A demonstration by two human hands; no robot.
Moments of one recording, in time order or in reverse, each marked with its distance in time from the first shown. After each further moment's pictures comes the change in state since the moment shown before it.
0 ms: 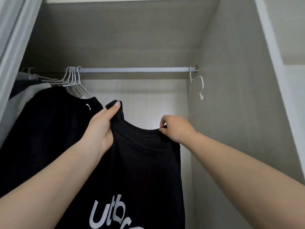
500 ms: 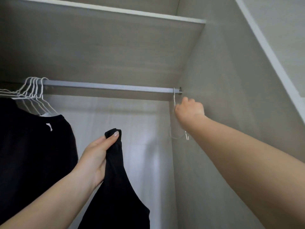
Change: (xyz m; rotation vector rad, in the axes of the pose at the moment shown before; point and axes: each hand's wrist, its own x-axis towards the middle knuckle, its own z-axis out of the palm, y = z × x) left_hand 0.074 -0.073 0.020 0.006 -0.113 -0.068; right_hand 0.084 0.051 -0.083 -0.865 0.114 0.258
